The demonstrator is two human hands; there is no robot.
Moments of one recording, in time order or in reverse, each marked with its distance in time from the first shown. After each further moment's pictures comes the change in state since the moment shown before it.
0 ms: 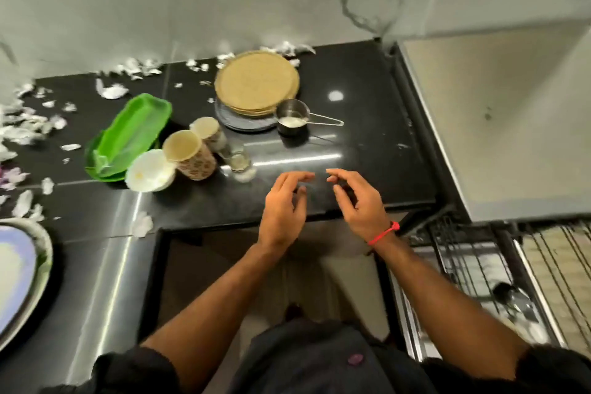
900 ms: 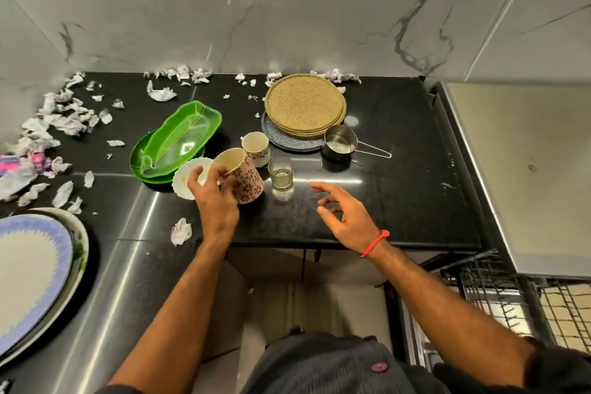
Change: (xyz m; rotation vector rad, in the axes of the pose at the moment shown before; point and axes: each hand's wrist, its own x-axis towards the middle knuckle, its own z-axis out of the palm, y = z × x) left_hand 0.029 -0.111 -0.153 0.080 0.456 -0.525; right_hand 0.052 -0.050 0.086 0.081 -0.306 0.037
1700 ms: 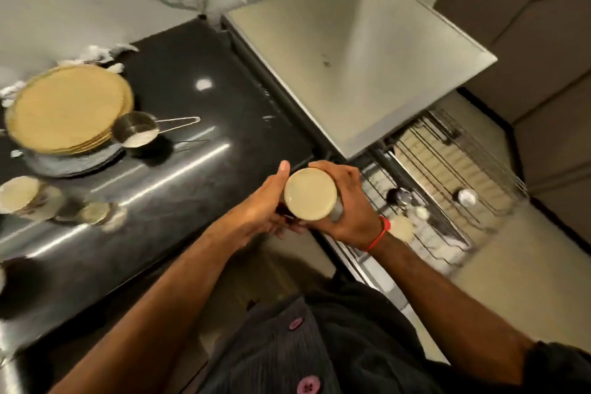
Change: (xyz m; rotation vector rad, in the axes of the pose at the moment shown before) left_hand -0.210 0.186 0.156 -0.020 -1.627 -0.327; right_hand -0.221 0.026 -0.144 -0.412 0.571 0.150
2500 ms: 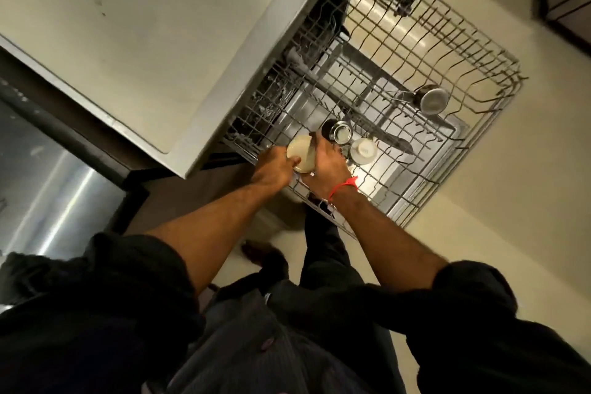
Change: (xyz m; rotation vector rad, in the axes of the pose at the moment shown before) left_hand 0.345 -0.042 0.212 0.937 0.111 -0.221; right_hand -0.077 0.314 -0.034 -0.026 -0.277 0.950
